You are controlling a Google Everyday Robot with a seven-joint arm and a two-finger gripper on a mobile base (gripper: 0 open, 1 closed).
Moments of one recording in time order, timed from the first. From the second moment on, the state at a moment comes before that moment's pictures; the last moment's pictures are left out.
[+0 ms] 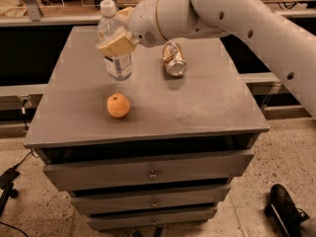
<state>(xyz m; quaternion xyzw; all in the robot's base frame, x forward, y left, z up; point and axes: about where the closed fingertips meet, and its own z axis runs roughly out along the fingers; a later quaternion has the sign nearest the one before) 0.616 0.104 0.987 -0.59 0.57 0.24 0.52</state>
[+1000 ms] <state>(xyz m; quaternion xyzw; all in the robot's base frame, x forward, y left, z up) 0.610 0.108 0.979 -0.58 0.58 0.28 0.49</state>
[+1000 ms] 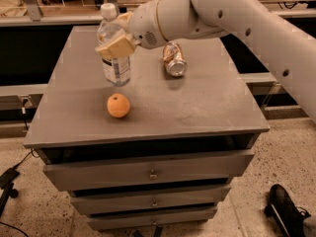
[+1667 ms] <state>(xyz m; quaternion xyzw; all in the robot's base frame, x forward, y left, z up) 0.608 0.111 0.967 -0.59 0.59 0.31 0.46</state>
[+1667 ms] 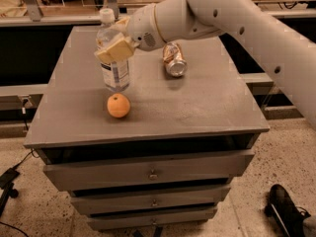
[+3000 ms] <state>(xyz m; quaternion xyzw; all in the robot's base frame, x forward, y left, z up) 0.609 0.117 0.949 -0.61 0.56 0.33 0.46</state>
